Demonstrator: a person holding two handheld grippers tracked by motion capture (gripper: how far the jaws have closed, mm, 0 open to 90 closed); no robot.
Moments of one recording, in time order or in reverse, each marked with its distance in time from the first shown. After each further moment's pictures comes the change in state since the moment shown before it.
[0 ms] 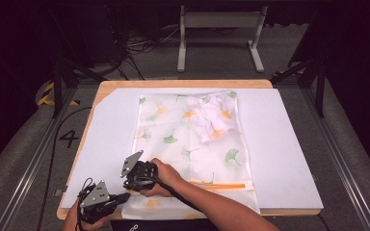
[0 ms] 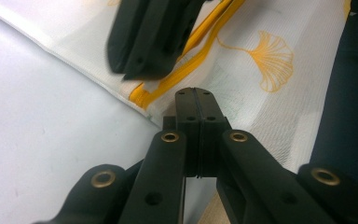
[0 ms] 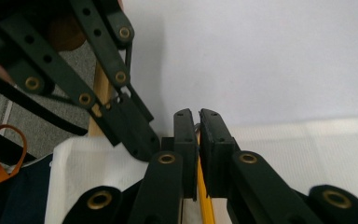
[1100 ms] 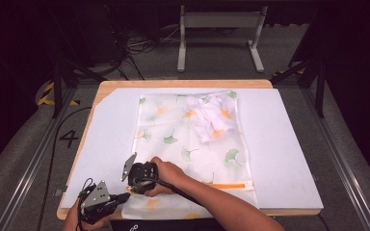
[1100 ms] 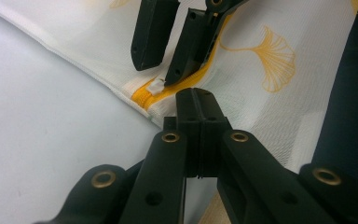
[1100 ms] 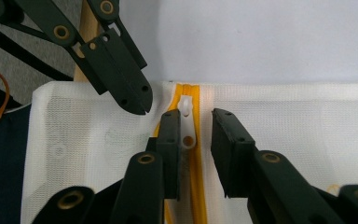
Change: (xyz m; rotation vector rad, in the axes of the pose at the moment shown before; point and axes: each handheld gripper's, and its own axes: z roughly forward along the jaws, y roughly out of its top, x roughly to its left) left arm -0.001 0.001 0.000 0.002 0.011 0.004; right arm -0.002 0.002 0.004 0.212 0.000 -0.077
